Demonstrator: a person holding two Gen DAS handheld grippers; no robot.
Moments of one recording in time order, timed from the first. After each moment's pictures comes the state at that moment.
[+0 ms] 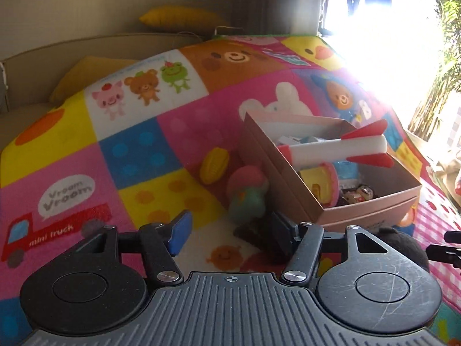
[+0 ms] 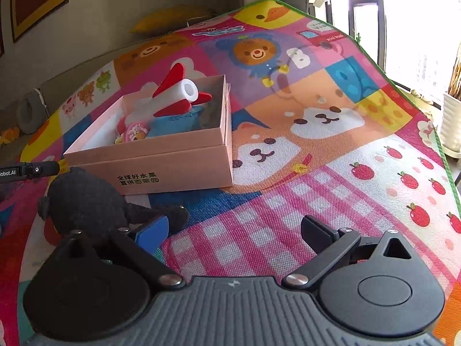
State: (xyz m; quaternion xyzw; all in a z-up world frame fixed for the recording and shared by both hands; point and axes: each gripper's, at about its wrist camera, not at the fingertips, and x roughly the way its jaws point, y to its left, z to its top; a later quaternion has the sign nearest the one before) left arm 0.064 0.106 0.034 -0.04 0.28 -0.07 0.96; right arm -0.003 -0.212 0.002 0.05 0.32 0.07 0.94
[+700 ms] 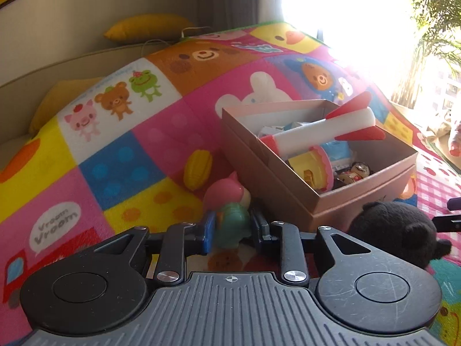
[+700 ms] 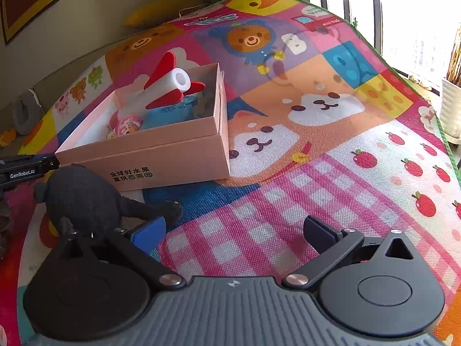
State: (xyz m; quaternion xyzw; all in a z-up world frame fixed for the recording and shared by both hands) left arm 0.055 0.096 0.027 0.03 0.28 -0.10 0.95; right arm 0.004 -0.212 -0.003 0.06 0.34 0.07 0.94
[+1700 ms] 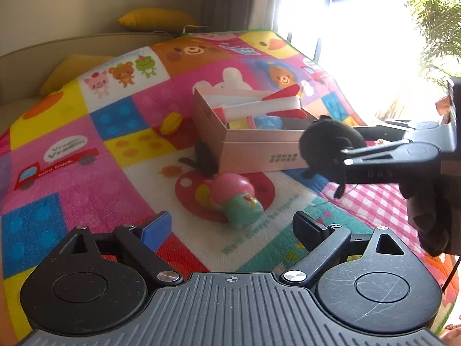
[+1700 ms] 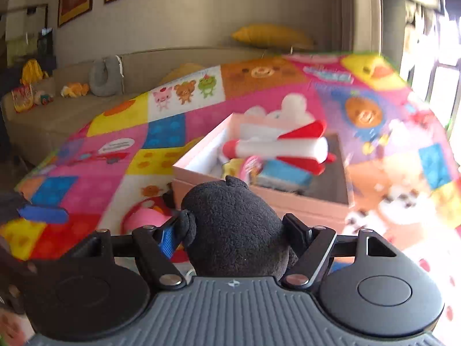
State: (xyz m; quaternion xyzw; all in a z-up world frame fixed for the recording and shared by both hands) left arm -0.075 0.067 0.039 -0.04 0.29 -0.11 0.95; right arm -0.026 -0.129 0.050 -0.12 0.24 0.20 0.94
